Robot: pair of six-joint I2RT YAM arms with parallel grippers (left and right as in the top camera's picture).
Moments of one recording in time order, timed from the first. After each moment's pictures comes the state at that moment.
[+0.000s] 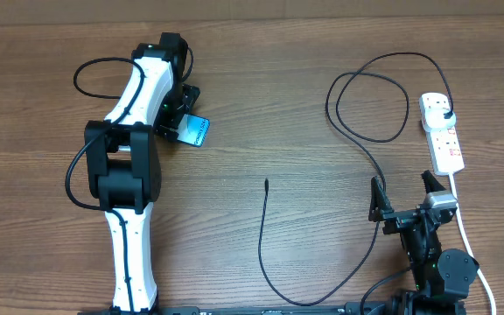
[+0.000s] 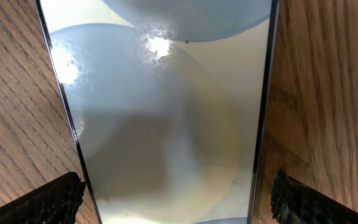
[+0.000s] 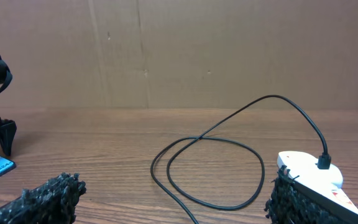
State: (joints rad) left arm -0.11 2.42 2.02 -1.19 -0.06 -1.33; right arm -0.18 0.01 0.02 -0.01 -0.32 0.04
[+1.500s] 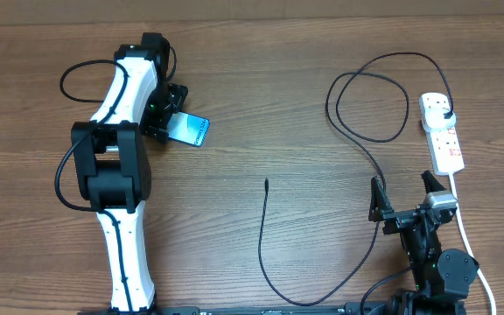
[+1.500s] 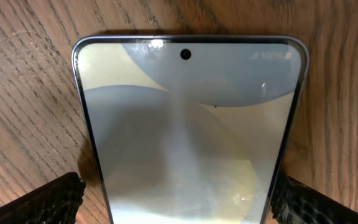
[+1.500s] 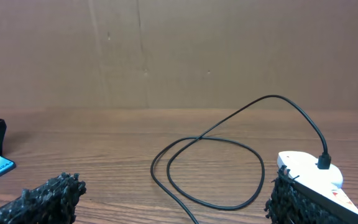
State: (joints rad) left arm -0.04 2.41 2.01 -1.19 0.00 -1.31; right arm -0.18 0.01 0.02 -0.01 -0.32 0.04
